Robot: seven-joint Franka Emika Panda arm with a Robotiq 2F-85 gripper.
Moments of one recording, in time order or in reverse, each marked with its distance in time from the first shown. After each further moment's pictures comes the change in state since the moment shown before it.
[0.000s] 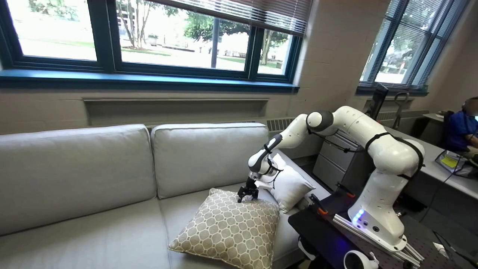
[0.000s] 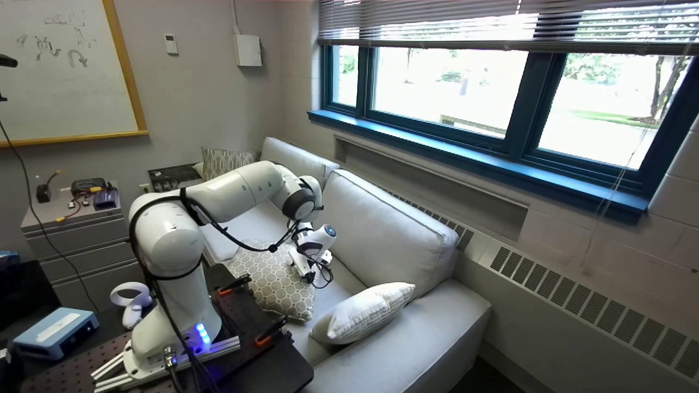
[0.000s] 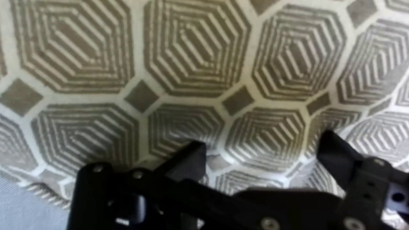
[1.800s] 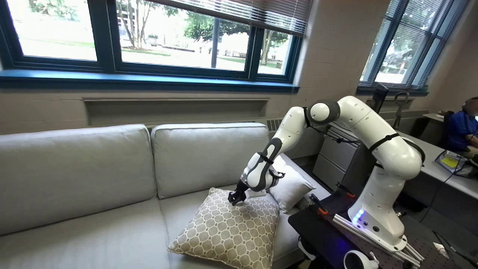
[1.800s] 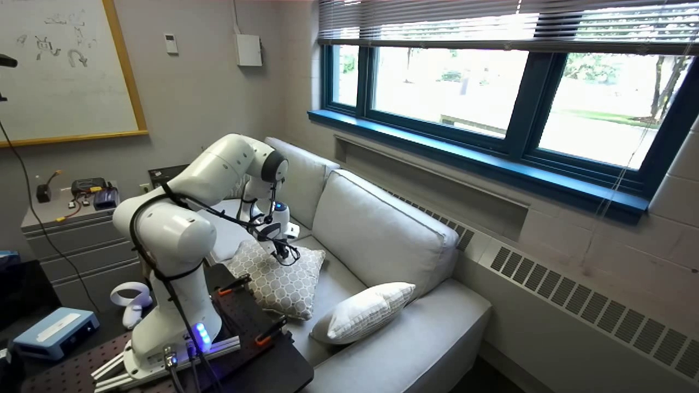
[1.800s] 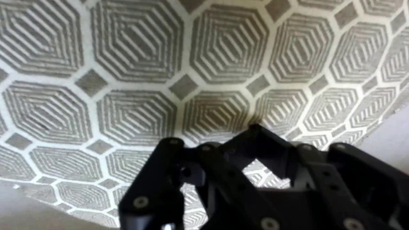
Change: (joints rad) arm 0.376 -0.260 -0.070 -0.367 -0.023 0.593 0.386
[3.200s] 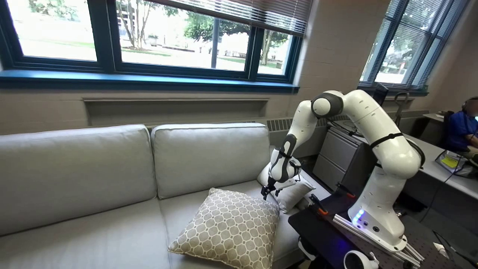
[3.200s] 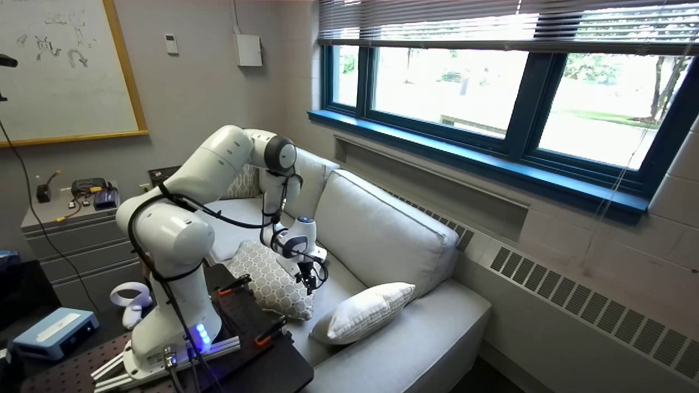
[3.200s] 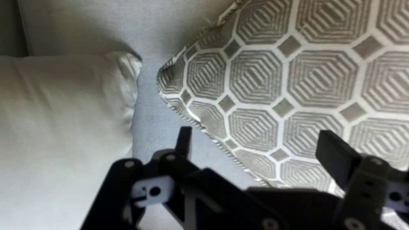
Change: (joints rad) arm -0.081 -0.120 -0.289 -0.237 -0.138 -0.191 0.034
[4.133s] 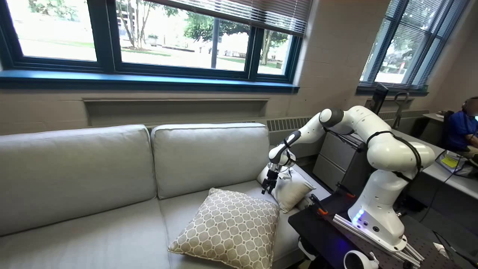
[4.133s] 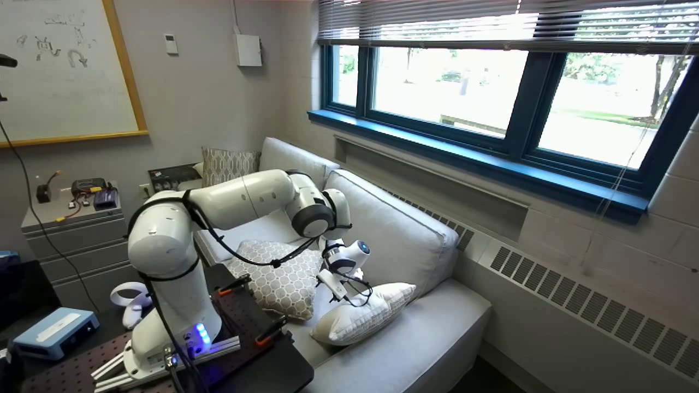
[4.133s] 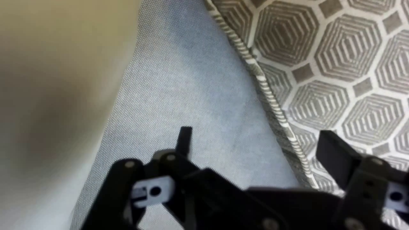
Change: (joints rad) arm -0.633 0.368 0.344 0.592 -0.125 -0.545 -0.649
